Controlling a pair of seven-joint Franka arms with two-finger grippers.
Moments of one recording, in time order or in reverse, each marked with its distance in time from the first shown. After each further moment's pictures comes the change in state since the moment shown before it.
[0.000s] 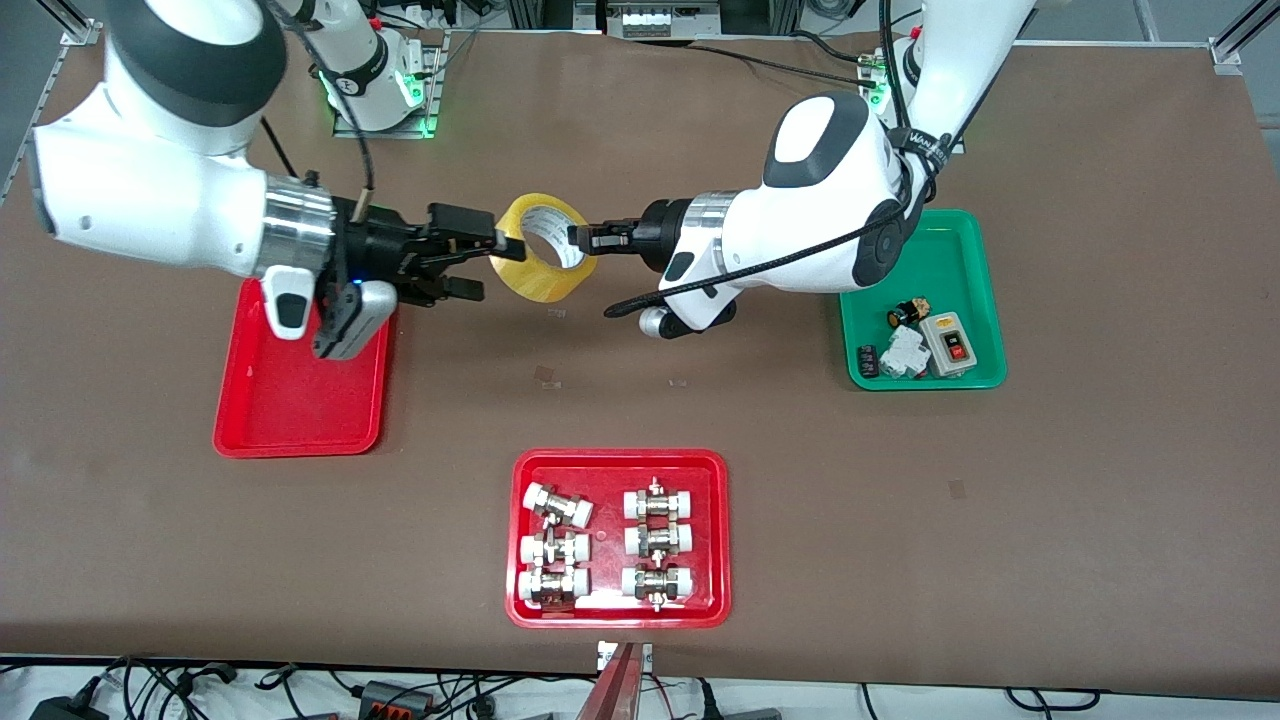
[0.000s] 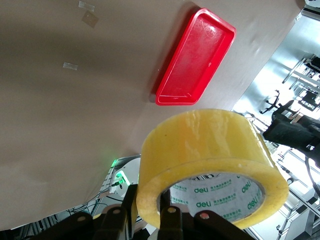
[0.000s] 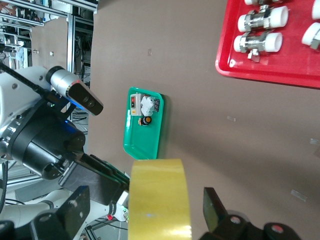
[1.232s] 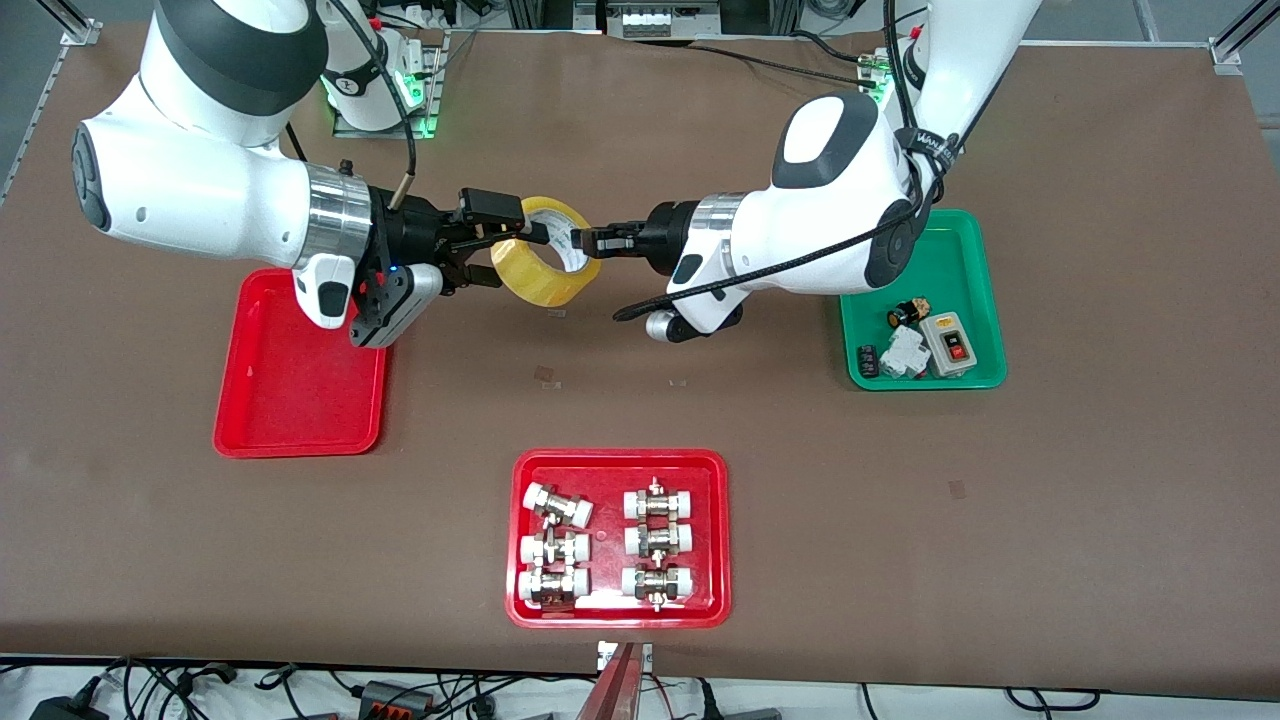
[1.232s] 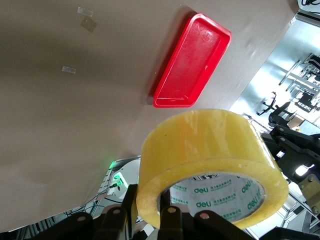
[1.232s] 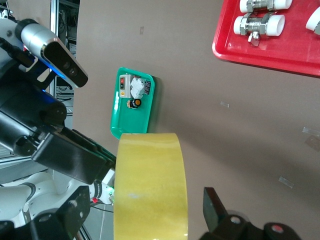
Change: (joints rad) left arm 0.011 -0.002 0.000 0.009 0.000 -0.002 0.000; right arm 0.033 0.011 -0.005 0.024 -0.075 -0.057 0.001
